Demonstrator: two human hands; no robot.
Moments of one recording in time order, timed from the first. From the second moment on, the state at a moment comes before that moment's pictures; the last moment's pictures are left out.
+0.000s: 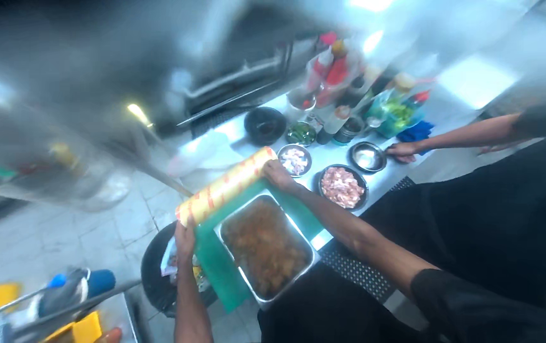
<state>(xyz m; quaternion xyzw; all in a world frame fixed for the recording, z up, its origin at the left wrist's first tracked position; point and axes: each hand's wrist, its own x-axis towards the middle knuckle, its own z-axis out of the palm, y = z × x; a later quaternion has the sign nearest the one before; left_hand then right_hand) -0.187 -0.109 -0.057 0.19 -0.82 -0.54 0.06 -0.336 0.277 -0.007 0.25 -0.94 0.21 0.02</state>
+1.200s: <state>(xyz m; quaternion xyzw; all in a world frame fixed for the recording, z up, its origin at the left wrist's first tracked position) -0.156 -0.121 -0.029 0.10 -0.95 -0.23 0.16 -0.412 0.233 0.001 0.25 -0.92 0.28 -0.13</state>
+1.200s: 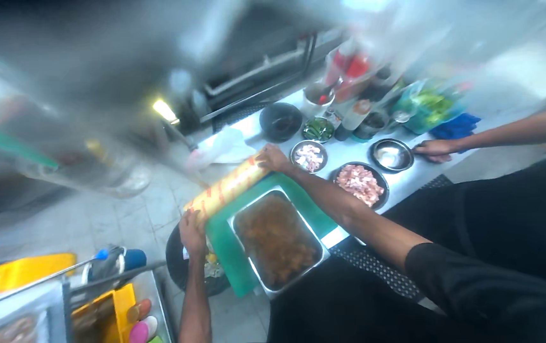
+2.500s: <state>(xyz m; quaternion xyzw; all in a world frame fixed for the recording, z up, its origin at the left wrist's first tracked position) -0.043 -0.078 0.148 0.00 -0.92 -0.40 -0.02 -0.247 0.337 0.138 0.43 -0.75 0.47 -0.20</state>
